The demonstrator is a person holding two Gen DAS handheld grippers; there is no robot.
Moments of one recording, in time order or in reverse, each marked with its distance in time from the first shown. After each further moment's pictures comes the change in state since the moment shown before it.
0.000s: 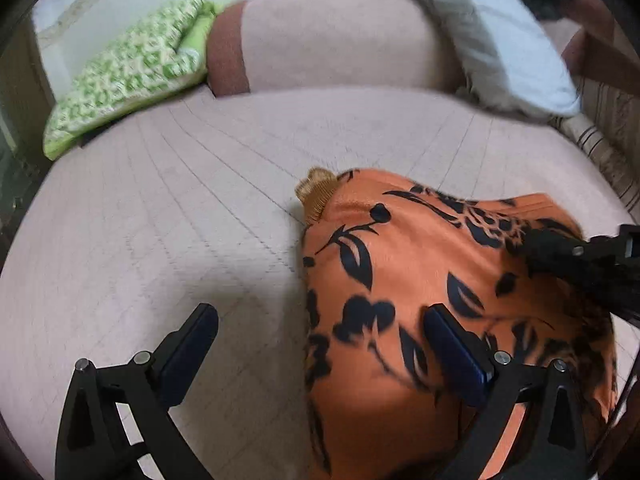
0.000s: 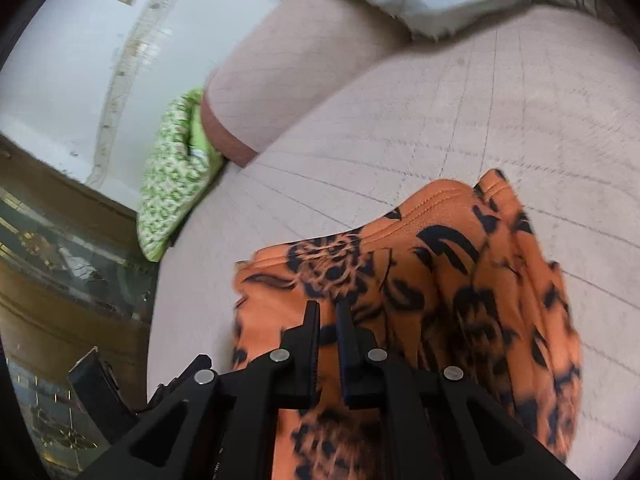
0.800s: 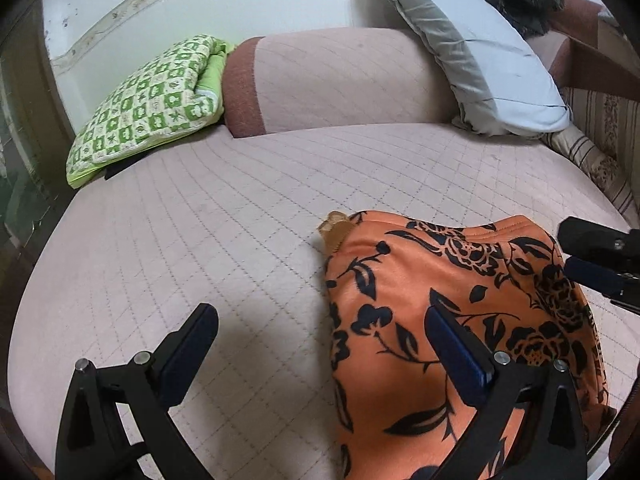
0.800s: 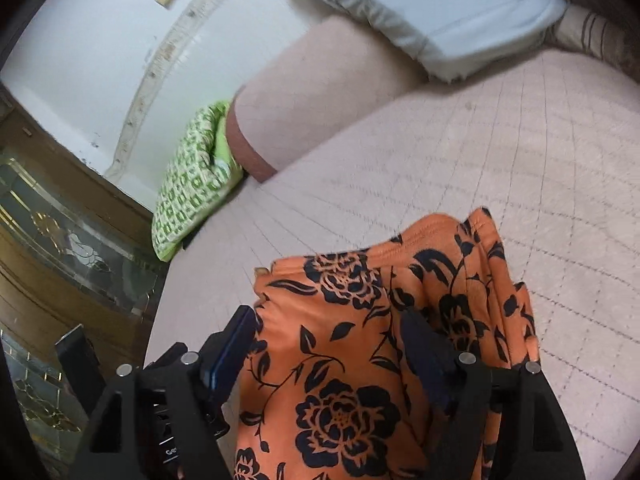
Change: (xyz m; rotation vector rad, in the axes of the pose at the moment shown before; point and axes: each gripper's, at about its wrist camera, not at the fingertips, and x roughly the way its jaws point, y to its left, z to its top) left arm -0.050 0.009 -0.018 0.023 -0.153 0.050; right arm -0.057 0.012 -0.017 -0.138 -0.127 0.035
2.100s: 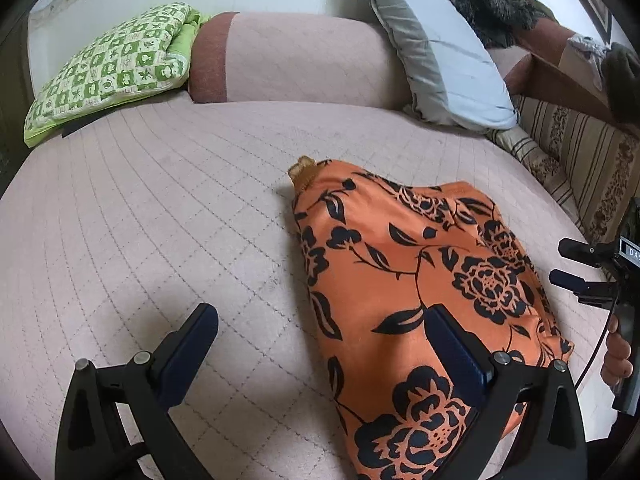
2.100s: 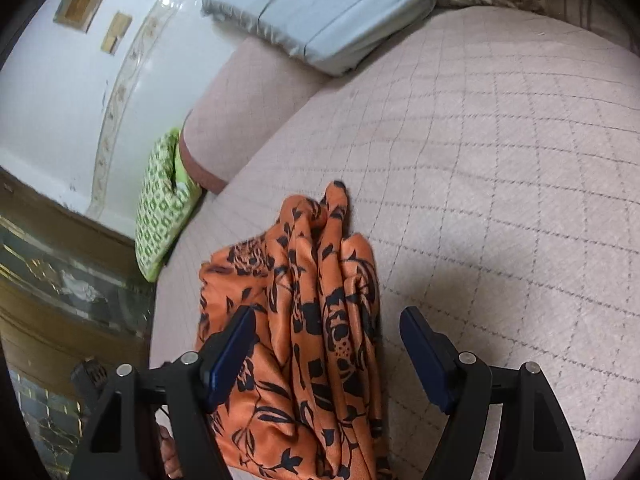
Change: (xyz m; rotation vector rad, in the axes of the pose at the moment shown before) left arm -0.015 0.025 -0.044 -0.032 0.050 -0.268; right arm -0.063 -0.101 -0.023 0.178 0.052 -0.051
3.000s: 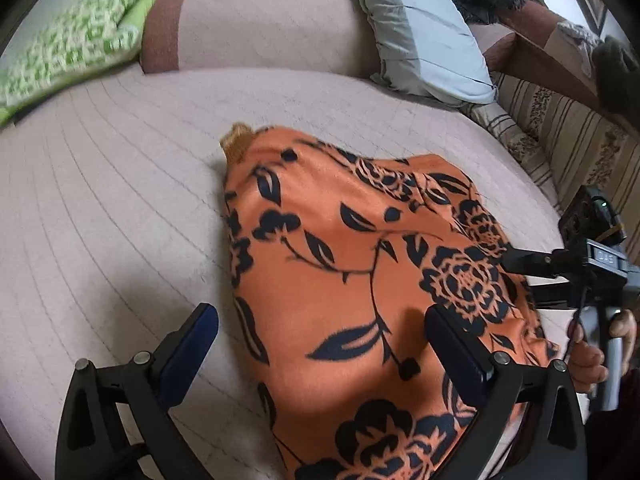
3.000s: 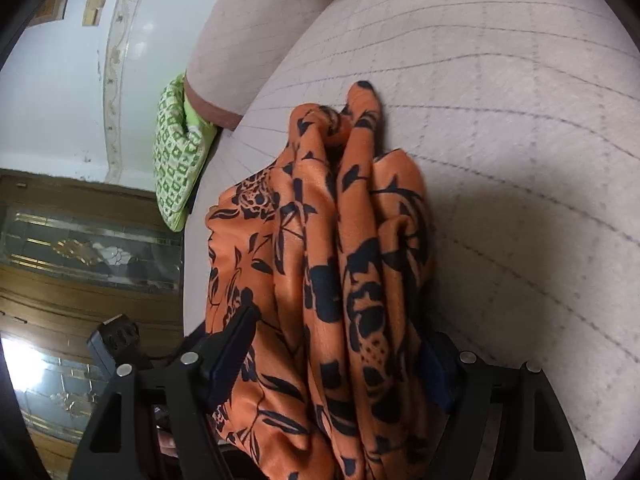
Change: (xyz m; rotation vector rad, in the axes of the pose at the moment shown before) left arm 0.035 -0.024 0.010 0.027 0.098 -0.113; right arm 0.079 -0.007 -0.006 0.053 0.271 0.170
